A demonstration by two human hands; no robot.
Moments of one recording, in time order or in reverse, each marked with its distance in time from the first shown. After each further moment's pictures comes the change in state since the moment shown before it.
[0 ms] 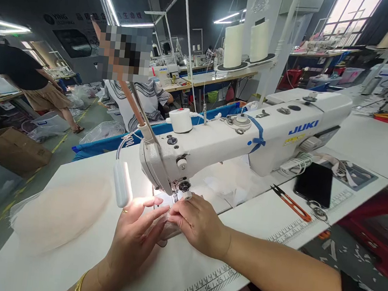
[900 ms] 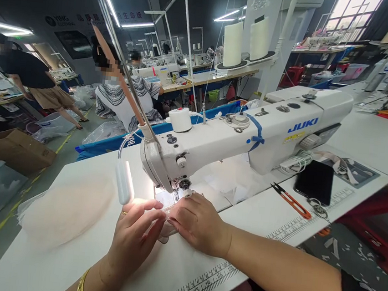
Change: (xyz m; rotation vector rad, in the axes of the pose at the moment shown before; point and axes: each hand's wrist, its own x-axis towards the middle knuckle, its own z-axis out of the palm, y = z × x) left_hand 0.003 0.007 -0.006 -0.037 0.002 0.034; right_hand 0.000 -0.002 -0.005 -0.120 0.040 -0.213
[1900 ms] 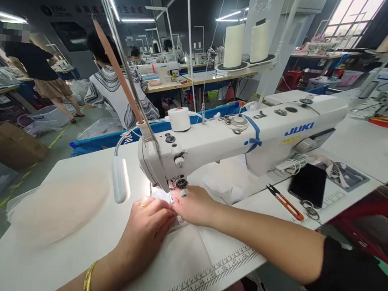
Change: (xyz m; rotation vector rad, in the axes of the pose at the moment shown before) left_hand -0.001 0.001 0.026 0.036 -0.224 -0.114; right_hand 0.046 0.018 -0.007 -0.072 -0.702 0.595
